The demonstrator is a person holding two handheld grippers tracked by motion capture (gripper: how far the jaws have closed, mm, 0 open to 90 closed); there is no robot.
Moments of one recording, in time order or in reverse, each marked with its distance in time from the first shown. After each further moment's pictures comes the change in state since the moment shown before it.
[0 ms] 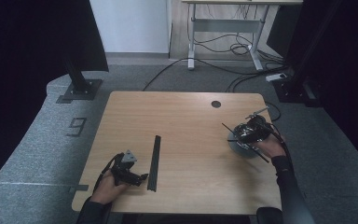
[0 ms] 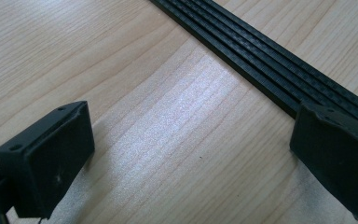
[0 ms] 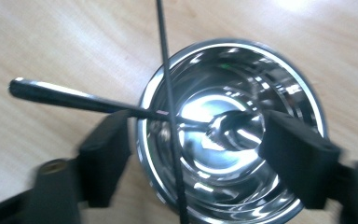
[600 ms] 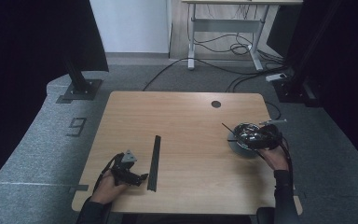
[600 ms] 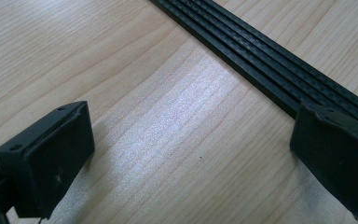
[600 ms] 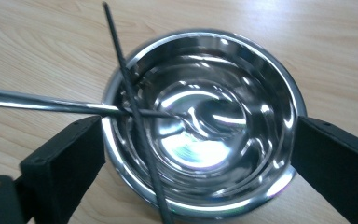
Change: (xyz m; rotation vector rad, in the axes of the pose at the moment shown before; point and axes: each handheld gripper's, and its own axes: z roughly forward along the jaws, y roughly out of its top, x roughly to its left) left arm 0.000 0.000 0.000 0.000 0.000 0.001; right arm -0.012 -0.049 0.004 -0.198 -0.040 0.240
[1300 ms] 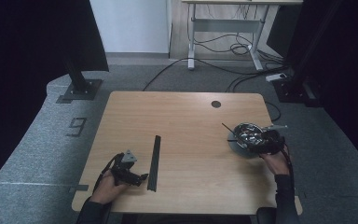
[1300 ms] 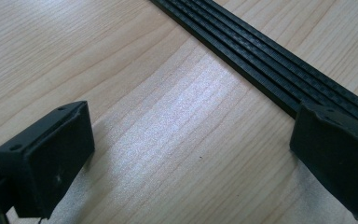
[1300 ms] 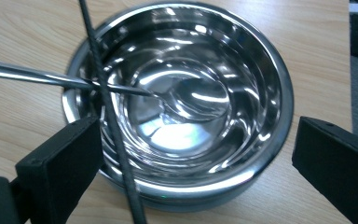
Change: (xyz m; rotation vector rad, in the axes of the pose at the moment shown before) left arm 0.000 0.000 0.000 0.000 0.000 0.000; right arm -0.007 -0.021 0.009 -0.006 -0.059 -0.018
